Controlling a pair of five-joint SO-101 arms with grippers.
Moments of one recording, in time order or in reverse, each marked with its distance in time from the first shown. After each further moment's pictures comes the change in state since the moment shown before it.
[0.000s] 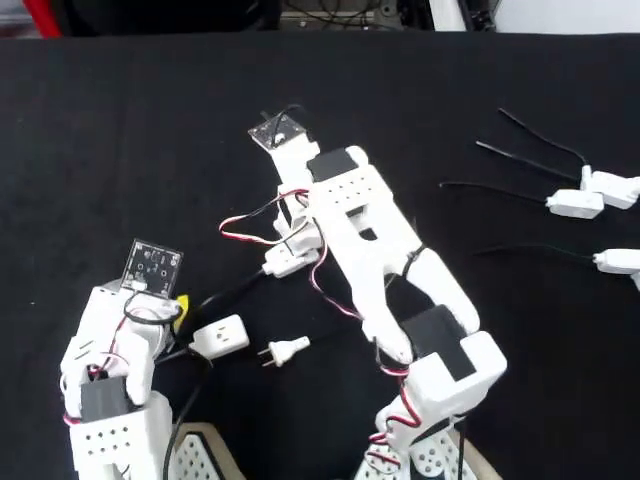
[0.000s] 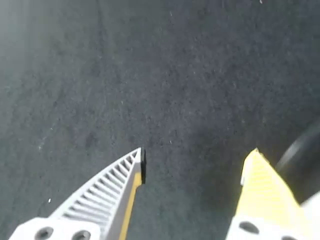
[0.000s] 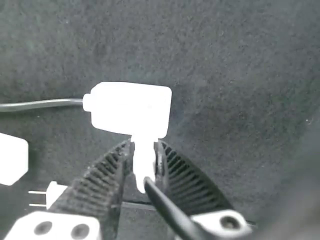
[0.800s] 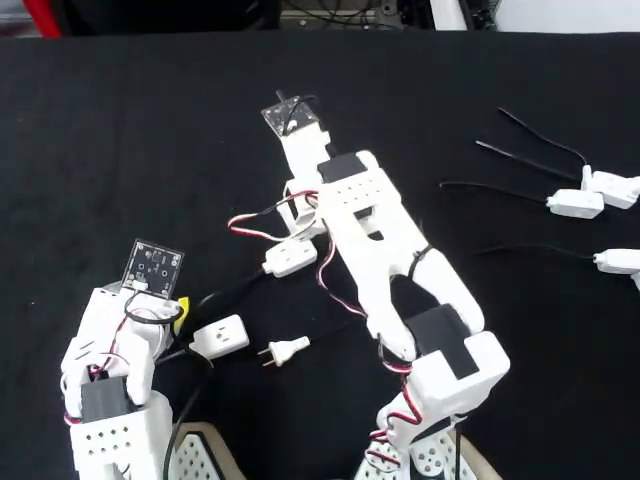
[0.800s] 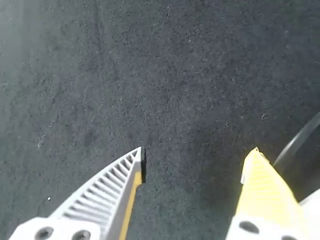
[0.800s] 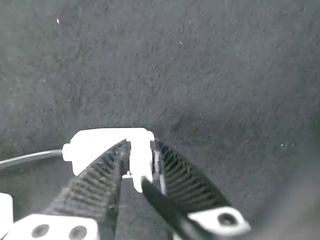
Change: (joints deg) left arm 0.0 -0.2 0.0 0.5 0.0; right arm 2.3 0.0 4.1 -13.0 -2.6
